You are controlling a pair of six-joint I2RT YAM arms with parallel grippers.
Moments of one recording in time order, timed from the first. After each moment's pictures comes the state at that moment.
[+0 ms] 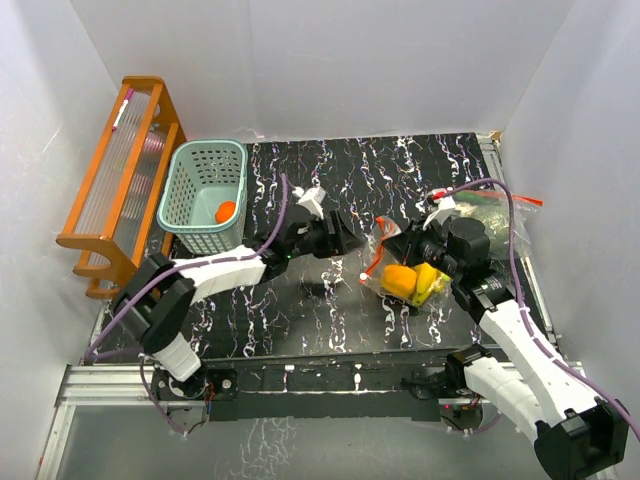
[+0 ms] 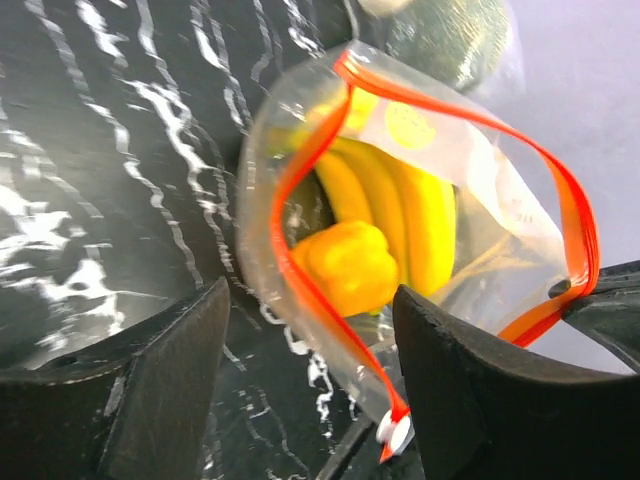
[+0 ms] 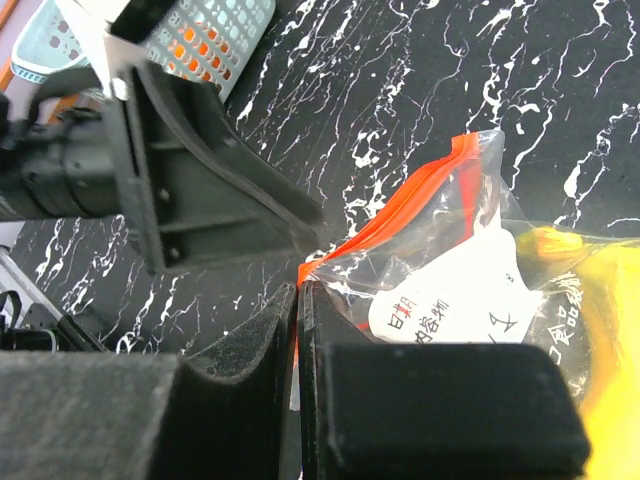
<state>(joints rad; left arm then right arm) -0.76 1.59 0.91 0.26 0.18 -0.81 0.33 0.80 0.65 -0.15 -0.34 0.38</state>
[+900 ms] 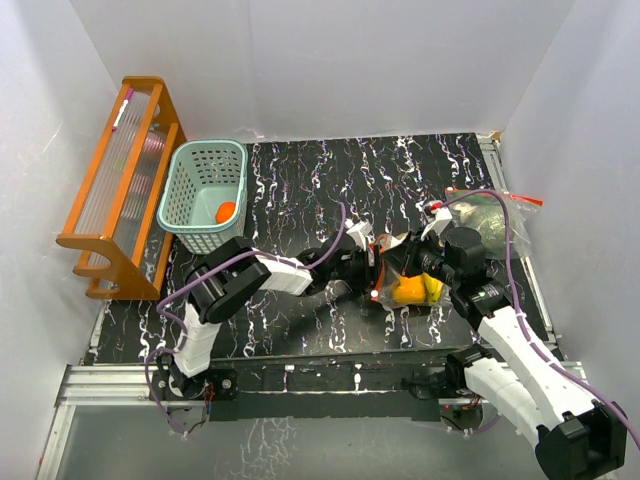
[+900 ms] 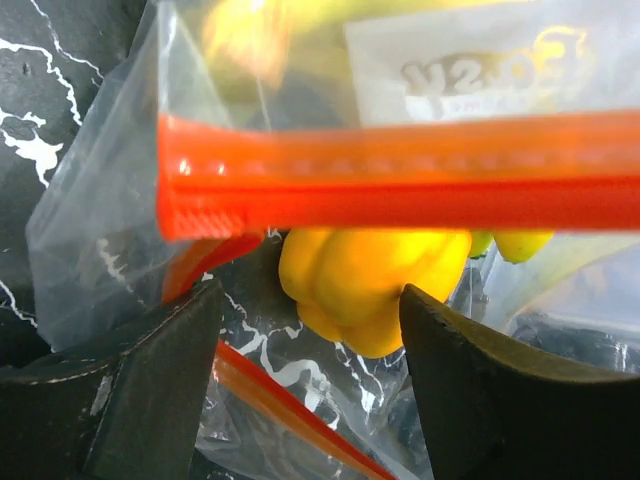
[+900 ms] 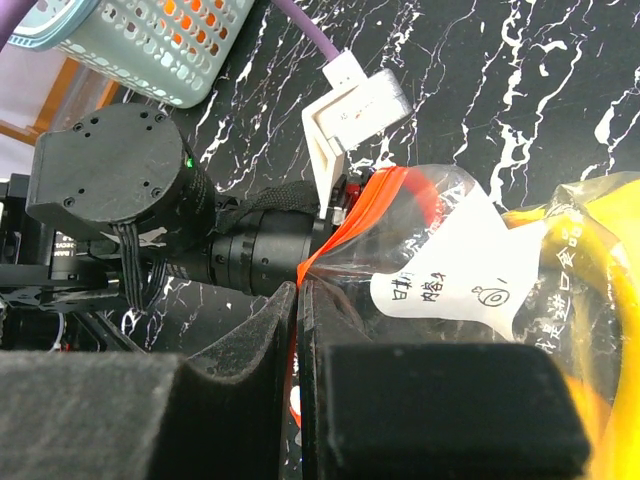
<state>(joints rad) -0.94 2.04 1.04 0.53 0.31 -0.90 0.33 0.77 0.56 -0.15 -0.37 0.41</state>
